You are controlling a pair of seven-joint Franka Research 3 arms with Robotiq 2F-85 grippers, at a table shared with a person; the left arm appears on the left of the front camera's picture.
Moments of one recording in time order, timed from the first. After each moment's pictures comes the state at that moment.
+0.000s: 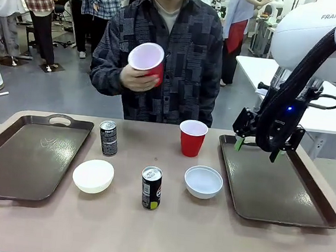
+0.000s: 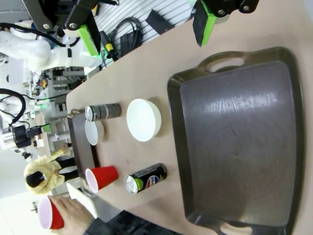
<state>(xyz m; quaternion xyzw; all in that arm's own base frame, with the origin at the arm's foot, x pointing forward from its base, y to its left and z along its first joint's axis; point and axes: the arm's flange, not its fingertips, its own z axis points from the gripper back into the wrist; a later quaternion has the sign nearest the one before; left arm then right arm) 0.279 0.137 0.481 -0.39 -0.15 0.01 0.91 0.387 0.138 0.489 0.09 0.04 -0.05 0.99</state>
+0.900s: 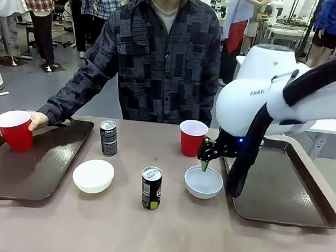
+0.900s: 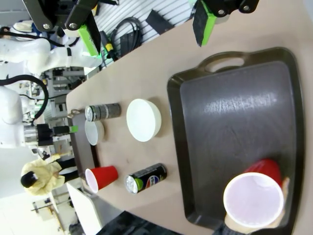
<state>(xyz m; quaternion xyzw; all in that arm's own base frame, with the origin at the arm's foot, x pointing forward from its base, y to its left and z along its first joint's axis) 0.279 0.137 0.481 -0.39 -0.15 0.01 0.91 0.395 0.220 0.391 0.04 -0.05 0.04 1.00</state>
